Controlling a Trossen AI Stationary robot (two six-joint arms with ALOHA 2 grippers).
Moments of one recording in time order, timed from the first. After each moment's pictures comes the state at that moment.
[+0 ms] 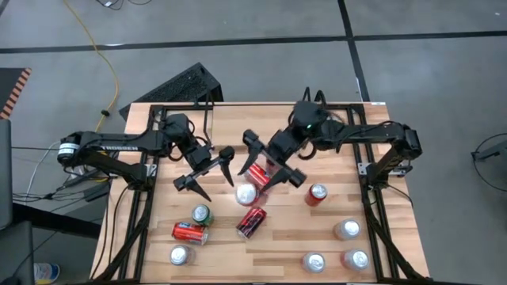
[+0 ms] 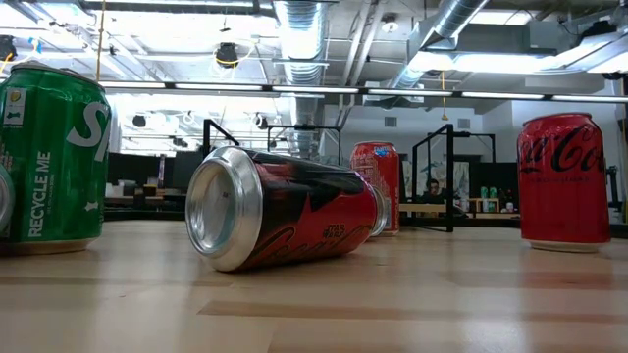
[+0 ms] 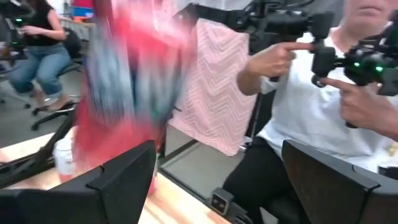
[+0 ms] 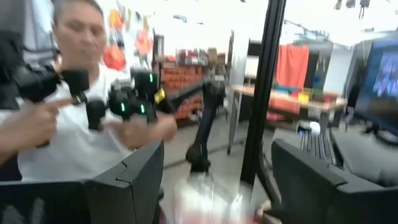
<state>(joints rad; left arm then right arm) 0.12 1.23 0.97 0.35 1.02 -0.17 -0.01 1.64 1.63 0.26 -0.87 0.07</state>
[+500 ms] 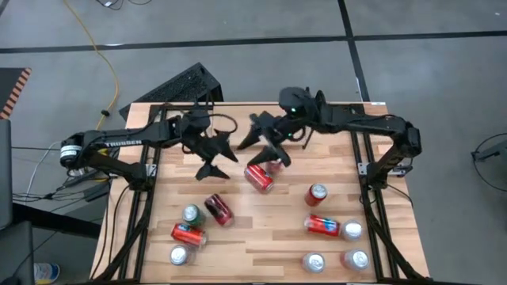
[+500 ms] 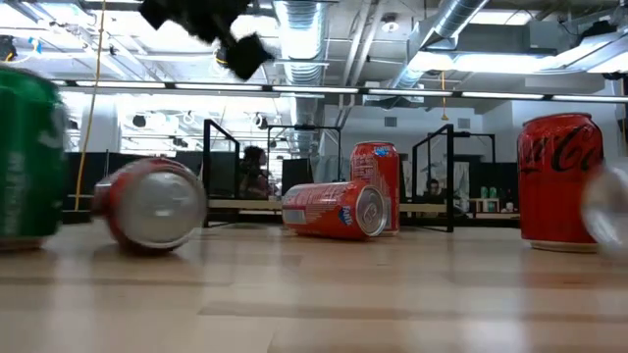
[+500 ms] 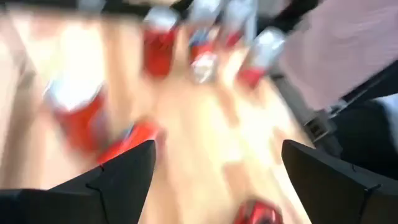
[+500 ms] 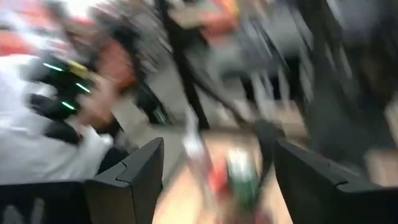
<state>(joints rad) 0.29 1.23 0.97 -0.28 0.63 0.05 -0.18 1.60 1.63 -0.33 -0.69 0.11</state>
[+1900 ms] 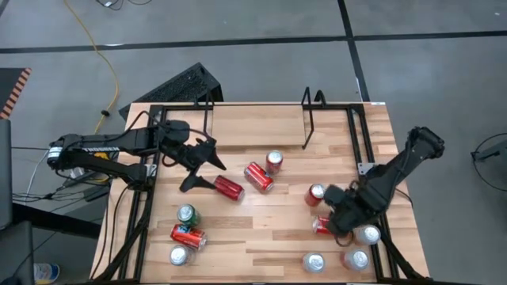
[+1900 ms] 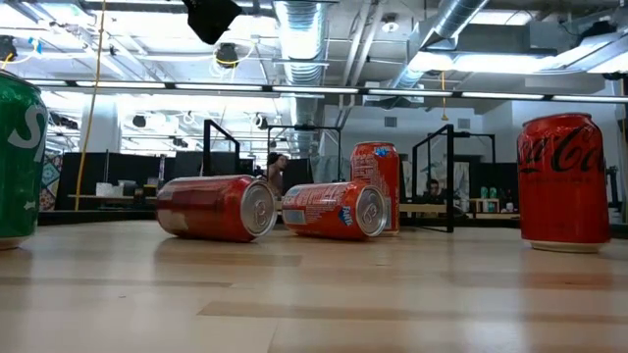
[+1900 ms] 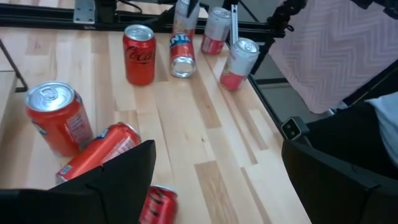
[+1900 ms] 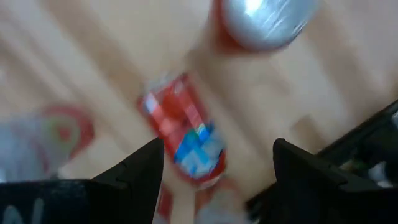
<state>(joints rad) 0.10 1.05 0.97 -0.35 0.46 -0.05 0.72 1.42 1.26 -1.36 0.10 1.37</state>
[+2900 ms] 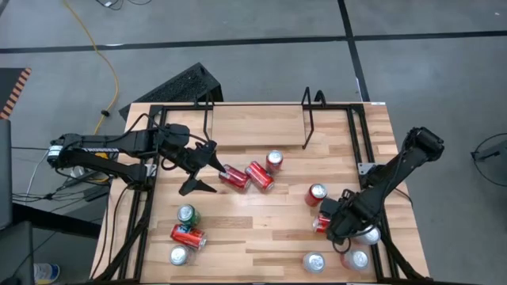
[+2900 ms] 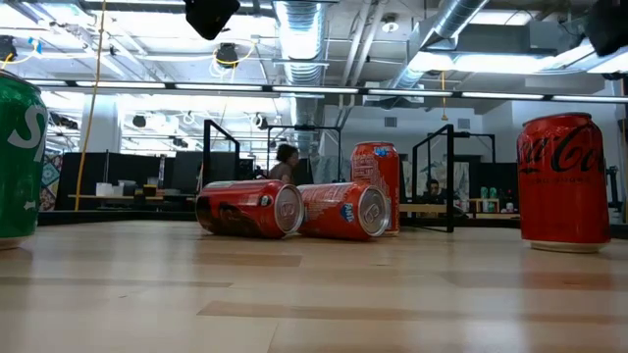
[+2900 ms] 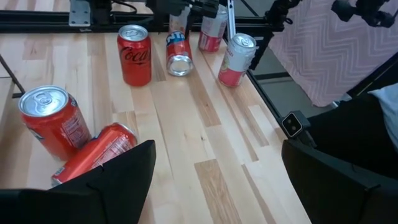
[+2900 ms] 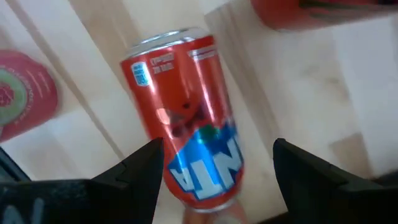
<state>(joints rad) 0.06 1.05 0.97 -0.35 0.42 -0.02 0.75 1.43 0.99 -1.05 0.02 1.22</state>
